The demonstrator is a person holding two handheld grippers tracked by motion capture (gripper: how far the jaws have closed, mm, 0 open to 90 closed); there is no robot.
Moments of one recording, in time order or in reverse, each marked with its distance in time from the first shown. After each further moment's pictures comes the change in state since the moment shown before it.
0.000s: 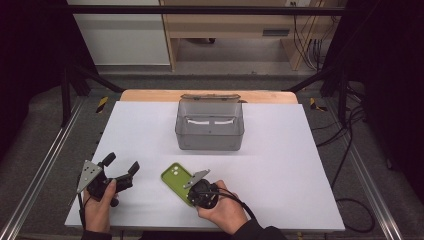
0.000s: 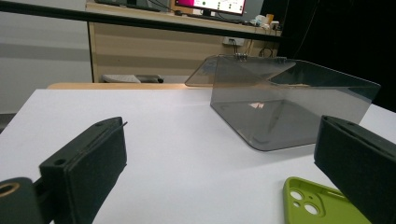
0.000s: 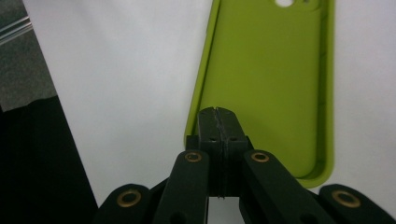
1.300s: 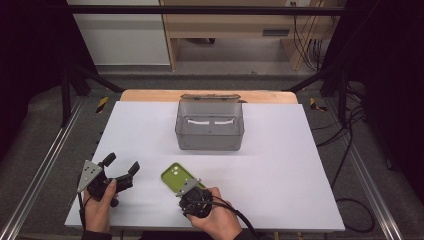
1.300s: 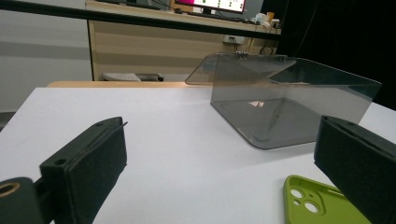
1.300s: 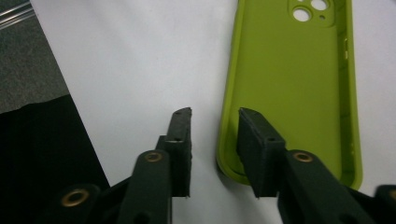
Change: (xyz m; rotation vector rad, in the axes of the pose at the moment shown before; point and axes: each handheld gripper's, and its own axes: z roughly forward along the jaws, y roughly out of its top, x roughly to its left) left arm 0.000 0.000 0.001 0.009 0.000 0.001; right arm 0.029 0.004 0.005 0.009 -0.066 -0.030
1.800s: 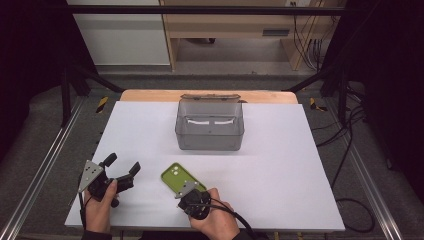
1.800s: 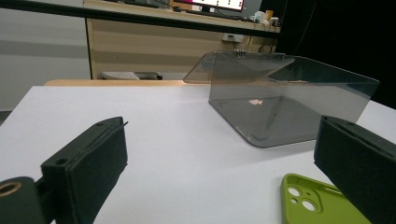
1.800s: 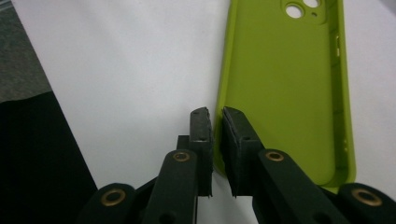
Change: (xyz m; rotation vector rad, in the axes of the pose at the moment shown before) left arm -0.003 0.000 0.000 0.007 -0.006 -0.004; right arm 0.006 -0.002 0.003 0.005 -0.071 -0.036
